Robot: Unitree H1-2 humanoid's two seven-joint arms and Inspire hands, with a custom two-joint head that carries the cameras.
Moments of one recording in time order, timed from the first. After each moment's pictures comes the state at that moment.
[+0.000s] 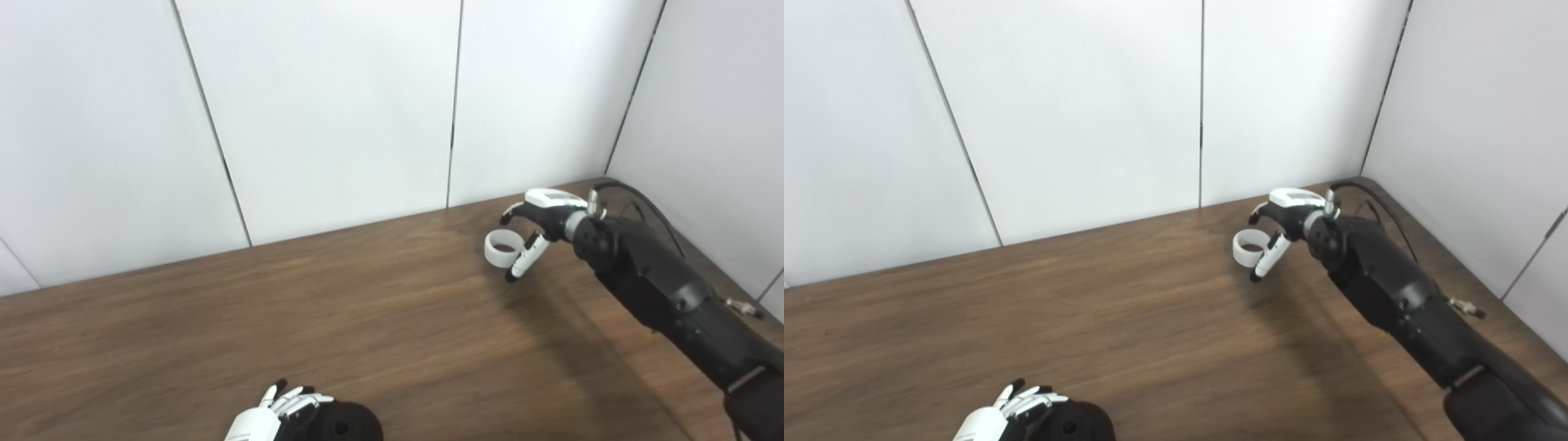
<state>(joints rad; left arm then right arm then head) 0.09 0.25 -0.43 -0.26 0.77 0.02 -0.12 -0.58 -0.69 0.33 0.23 -0.73 0.41 0.50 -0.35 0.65</state>
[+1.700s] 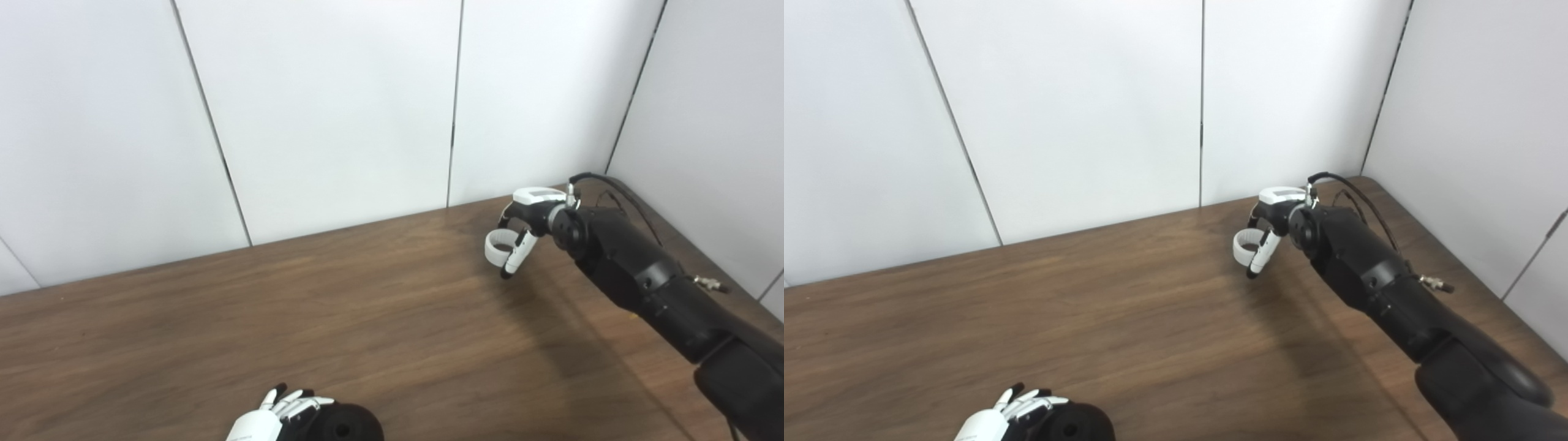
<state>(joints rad) 0.10 0.24 -0.43 -0.32 0.79 0.06 -0.17 -0.66 -0.66 0.40 0.39 -0.77 0.38 0.51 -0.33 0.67</state>
